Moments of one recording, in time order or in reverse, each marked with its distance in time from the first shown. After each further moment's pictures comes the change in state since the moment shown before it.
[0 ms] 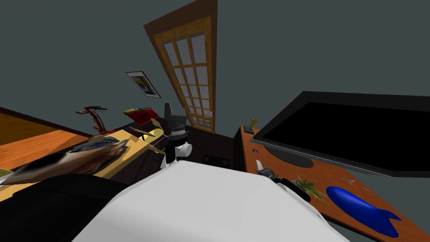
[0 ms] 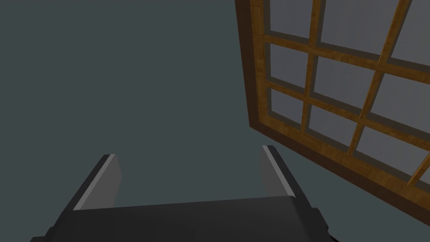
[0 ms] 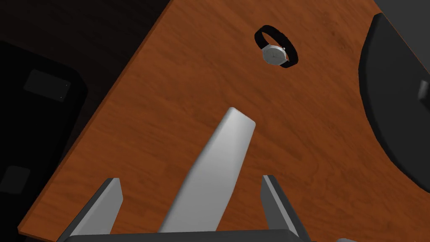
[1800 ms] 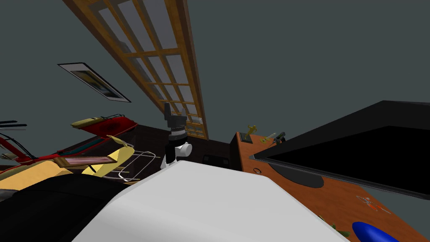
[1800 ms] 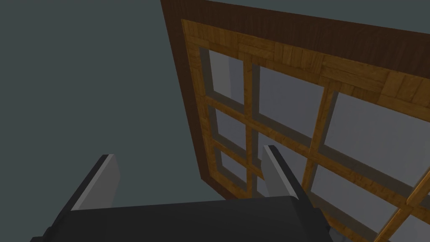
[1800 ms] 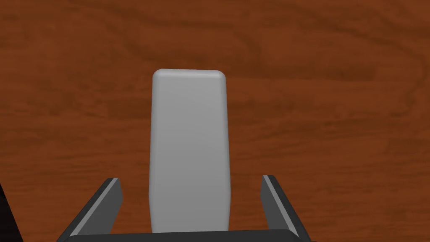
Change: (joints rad) left arm 0.000 0.000 0.000 0.000 0.000 0.000 0.000; right arm -0.018 -0.003 -0.101 0.402 -0.092 0.299 -0.153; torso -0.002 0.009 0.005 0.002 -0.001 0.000
